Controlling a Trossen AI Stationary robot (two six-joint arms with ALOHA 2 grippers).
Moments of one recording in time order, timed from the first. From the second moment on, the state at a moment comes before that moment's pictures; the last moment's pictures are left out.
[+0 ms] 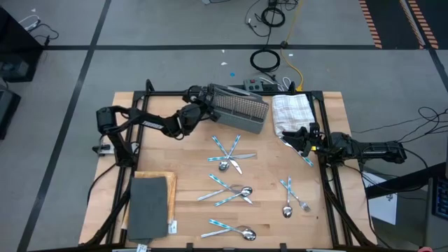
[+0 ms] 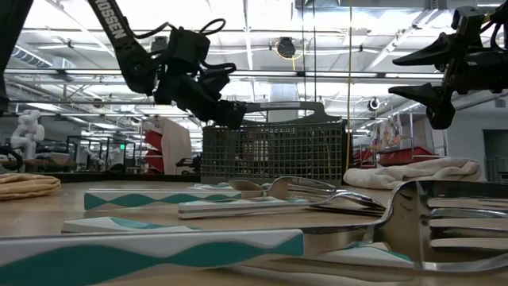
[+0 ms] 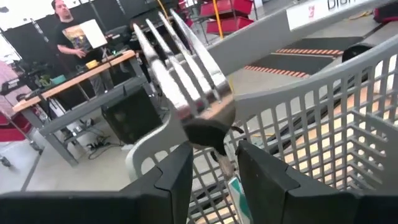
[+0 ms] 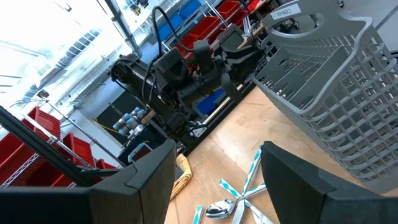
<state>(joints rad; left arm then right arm) 0.34 1.74 0.75 0.83 -0.71 0.23 0.02 0.01 0.02 0.06 0.31 0.78</state>
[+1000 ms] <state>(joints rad) 0.27 1.39 0.75 0.53 -0.20 -0.19 0.02 0.01 0.02 0.06 0.31 0.73</state>
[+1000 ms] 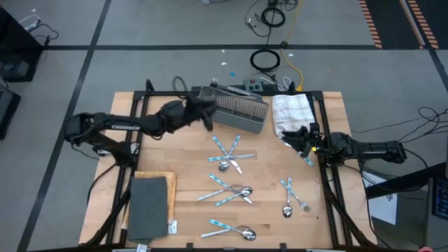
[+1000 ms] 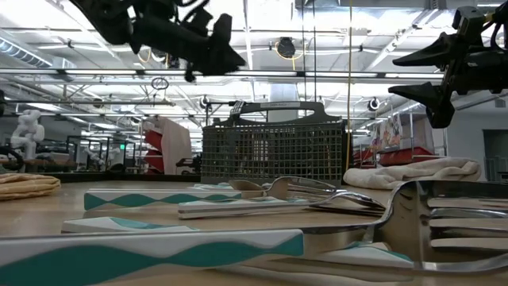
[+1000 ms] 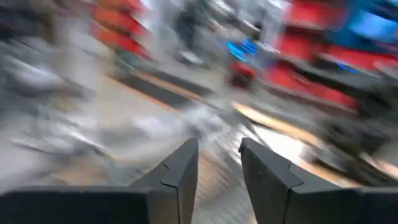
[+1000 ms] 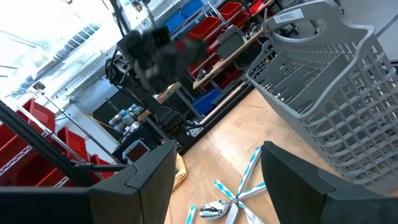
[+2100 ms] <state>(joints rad) 0.22 1.99 1.11 0.40 -0.09 -0.26 0.02 0.05 0.02 0.06 0.31 0.74</state>
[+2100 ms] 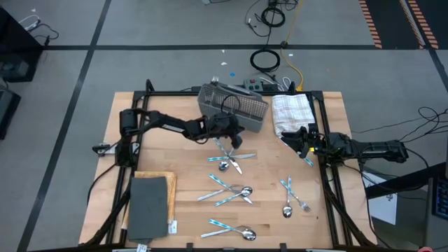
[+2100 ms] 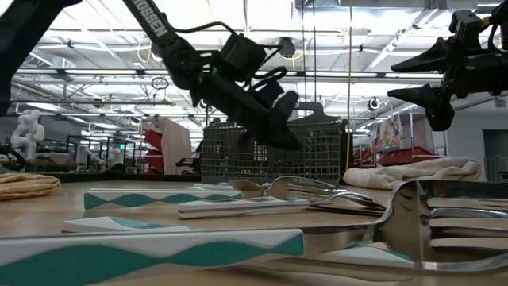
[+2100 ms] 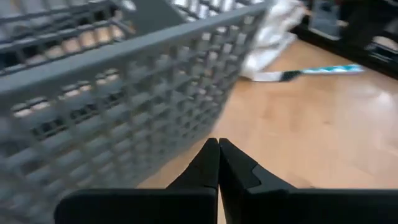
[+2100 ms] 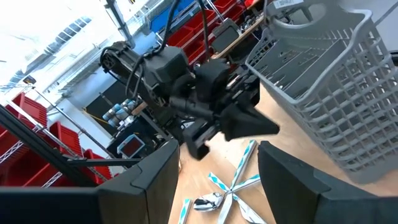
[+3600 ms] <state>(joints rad) 0.19 1.31 1.11 -0.20 -0.27 -0.23 0.02 0.84 0.24 0.13 0.32 0.61</state>
